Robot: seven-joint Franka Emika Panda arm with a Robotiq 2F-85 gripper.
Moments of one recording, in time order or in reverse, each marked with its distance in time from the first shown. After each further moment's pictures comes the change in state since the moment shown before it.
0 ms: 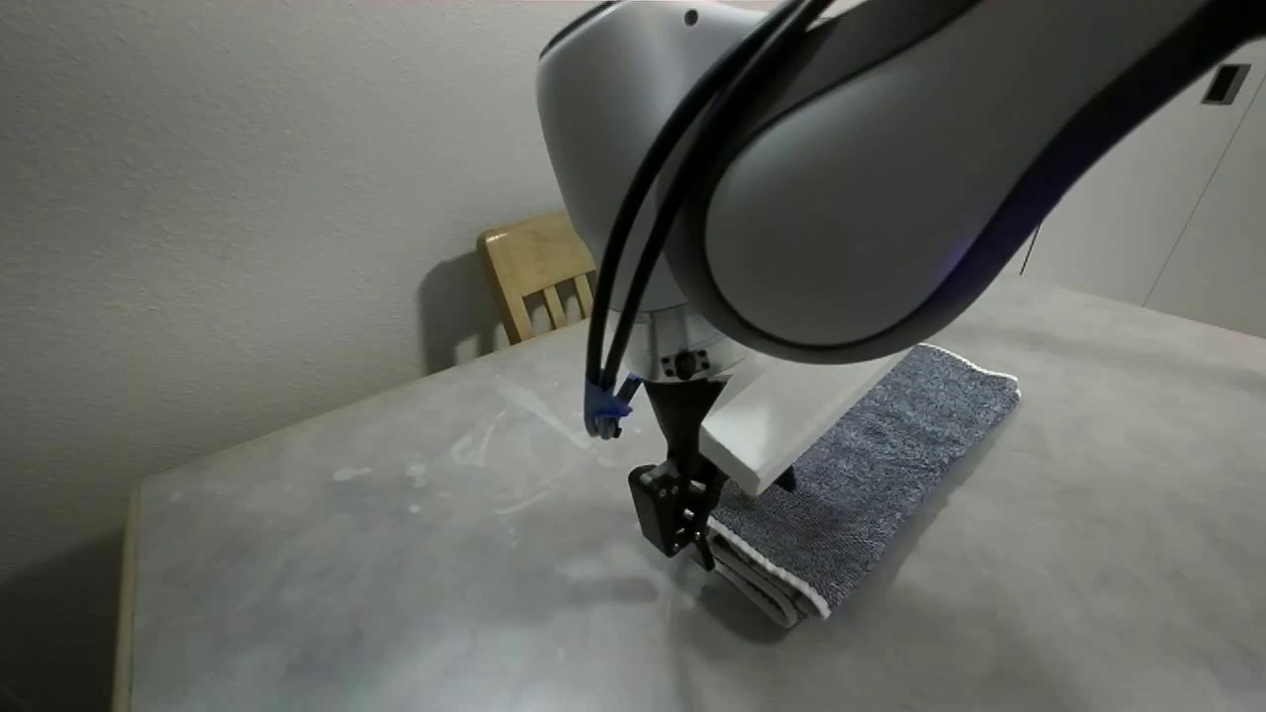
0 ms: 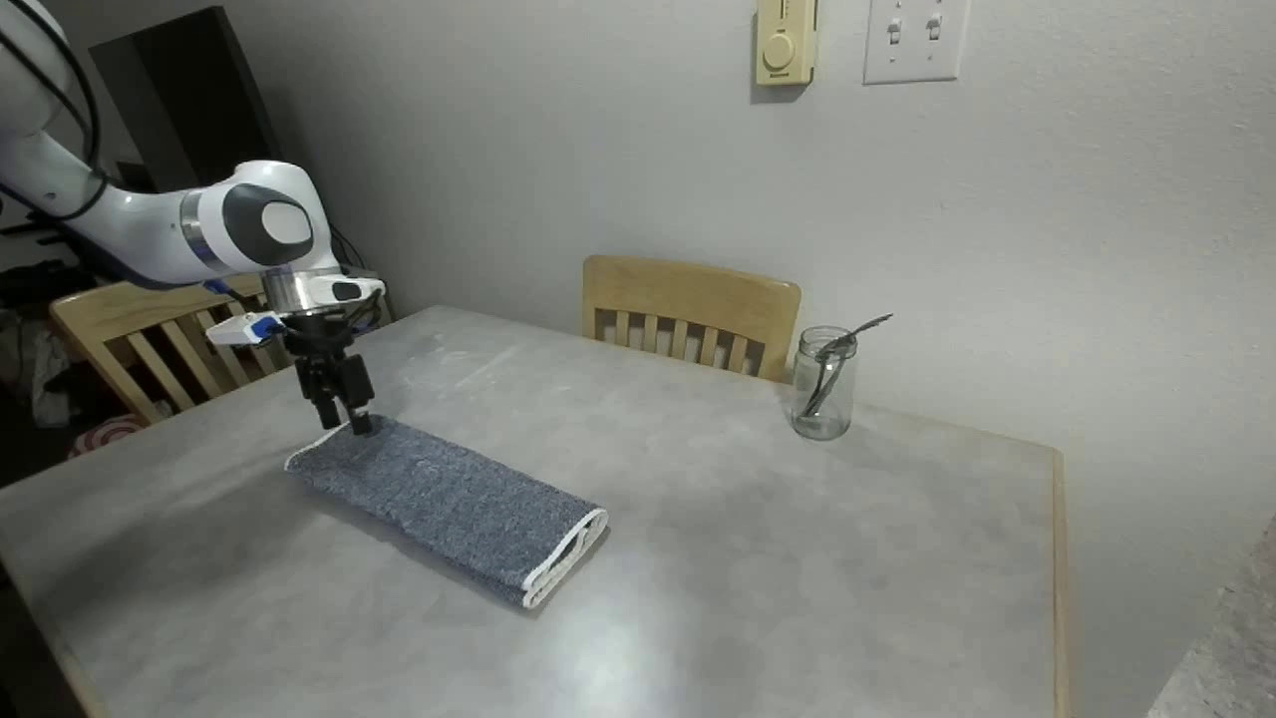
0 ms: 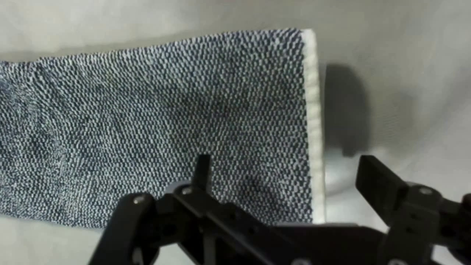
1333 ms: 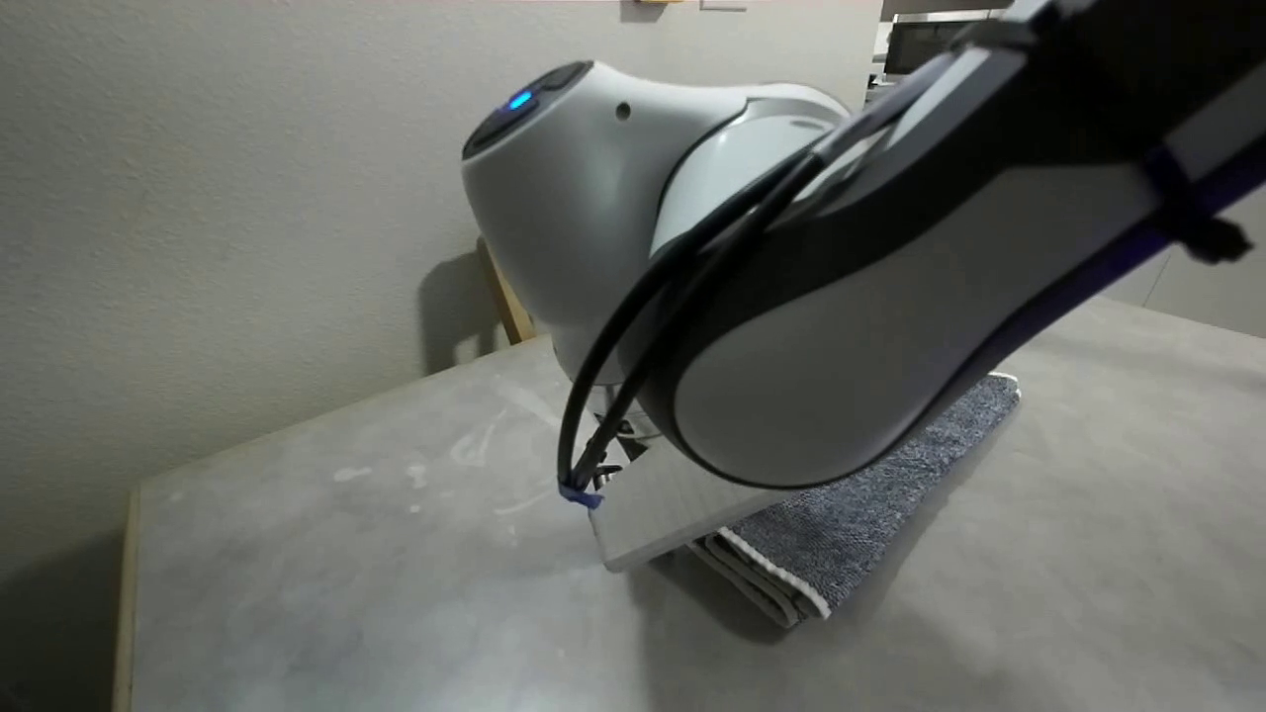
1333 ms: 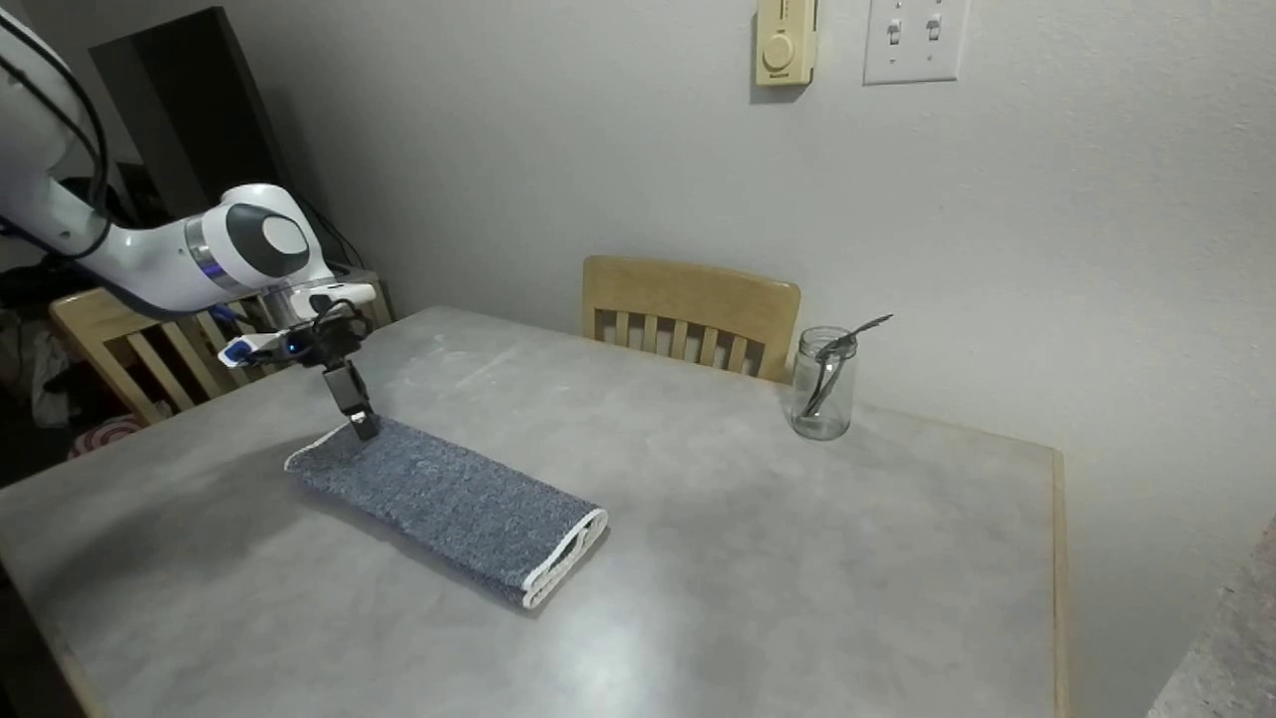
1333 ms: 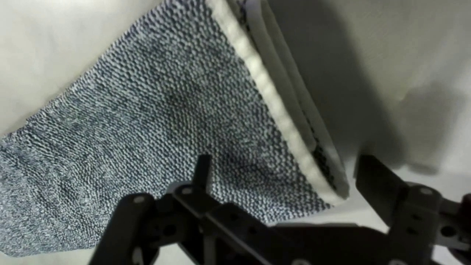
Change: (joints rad) arm 0.124 0.095 -0.100 0.096 -0.127 0.006 0.565
